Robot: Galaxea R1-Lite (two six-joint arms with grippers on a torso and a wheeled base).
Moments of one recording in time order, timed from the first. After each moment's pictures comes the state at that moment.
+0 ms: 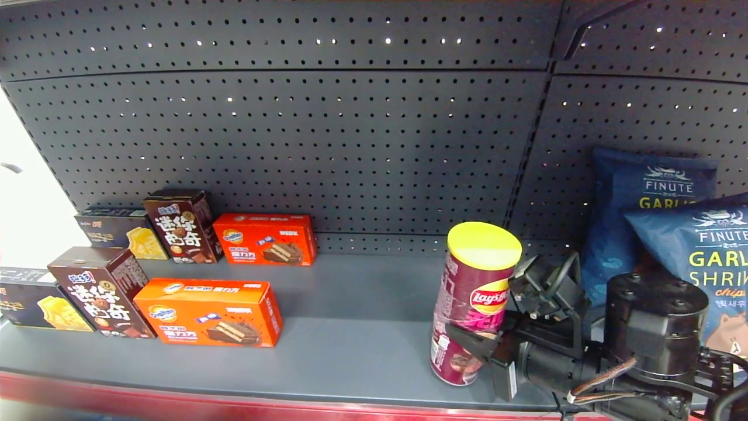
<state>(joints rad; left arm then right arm) -0.10 0.10 -0.08 0.06 -0.21 -0.10 0.76 1.65 -0.44 -0.96 0.00 -0.03</state>
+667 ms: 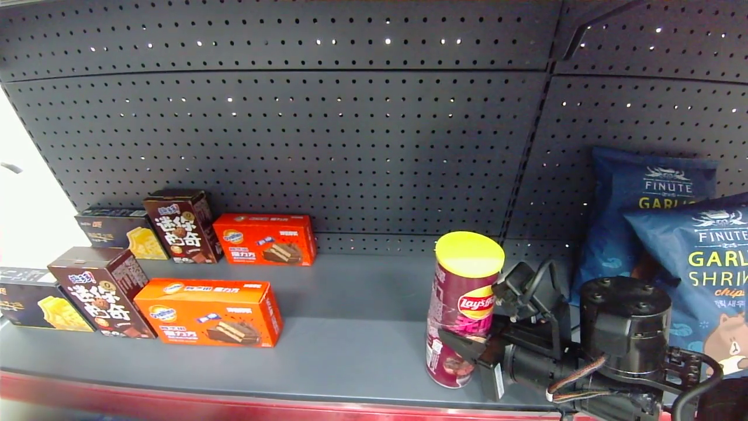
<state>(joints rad) -0.10 0.10 -0.07 0.06 -0.21 -0.10 0.76 1.71 -0.46 -0.98 0.00 -0.04</state>
